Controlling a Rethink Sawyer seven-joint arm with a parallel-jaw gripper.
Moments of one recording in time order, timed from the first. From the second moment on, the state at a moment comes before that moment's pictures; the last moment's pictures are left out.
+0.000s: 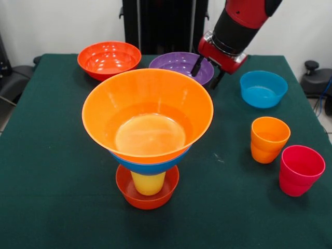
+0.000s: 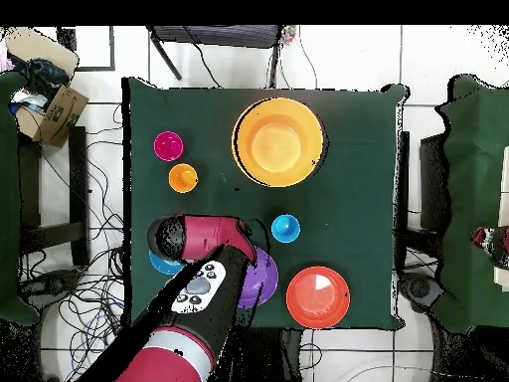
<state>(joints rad) 0.26 -0.40 -0.39 1.64 0.10 0.56 2.28</state>
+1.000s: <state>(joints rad) 0.27 -0.38 -0.40 1.64 0.12 0.56 2.28</state>
